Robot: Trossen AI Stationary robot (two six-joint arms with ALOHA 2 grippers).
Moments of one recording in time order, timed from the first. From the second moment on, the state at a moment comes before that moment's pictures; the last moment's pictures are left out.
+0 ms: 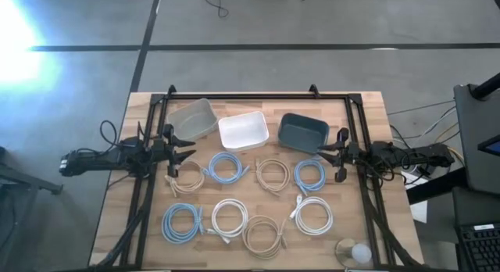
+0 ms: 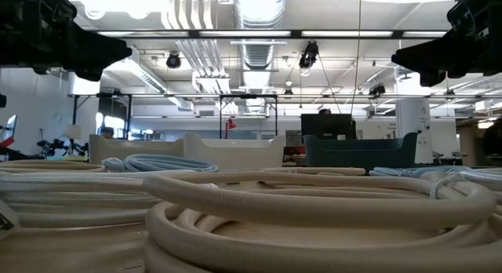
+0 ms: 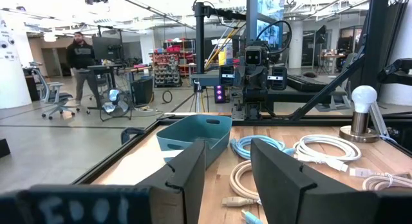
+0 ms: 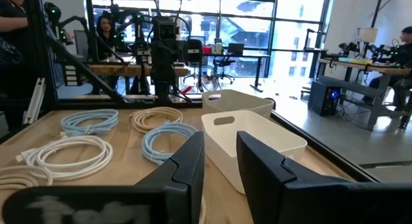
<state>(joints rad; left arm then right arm) 0.02 0.05 0.04 0.07 -0.15 0.07 0.13 0.01 0.01 0.06 0.30 -0.03</state>
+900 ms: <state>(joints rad) 0.02 0.05 0.04 0.07 -0.15 0.07 0.13 0.01 0.01 0.06 0.30 -0.03</state>
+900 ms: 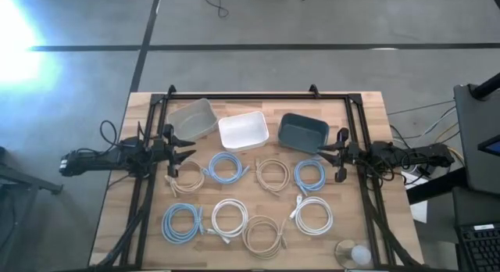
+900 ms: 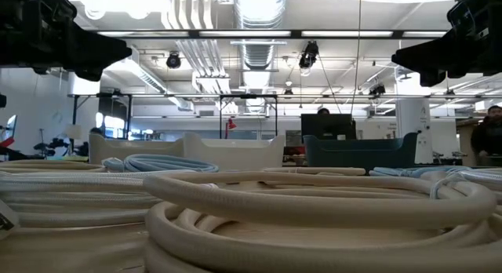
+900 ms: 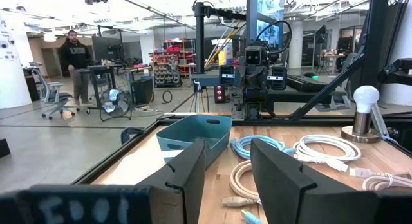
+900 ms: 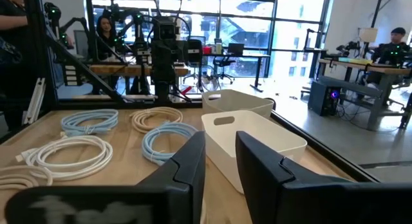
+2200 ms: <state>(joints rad) 0.02 0.11 0.09 0.10 -0.24 -0.10 0.13 0.23 0.01 0.59 0.38 -0.13</state>
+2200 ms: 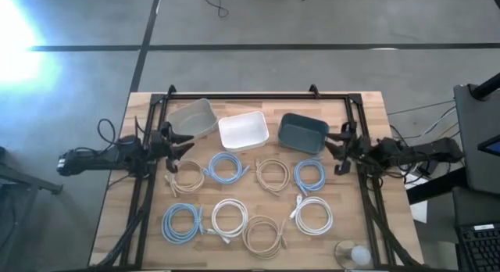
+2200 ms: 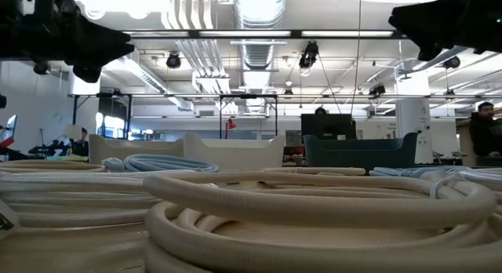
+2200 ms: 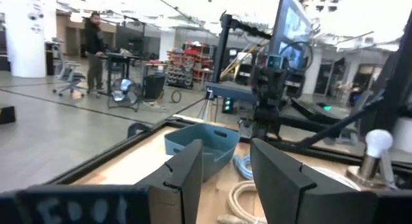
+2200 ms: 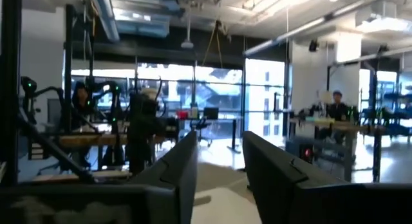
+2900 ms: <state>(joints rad) 0.02 0.70 0.56 -0.60 -0.25 -0.05 0.08 1.05 0.58 0.22 0.54 0.10</state>
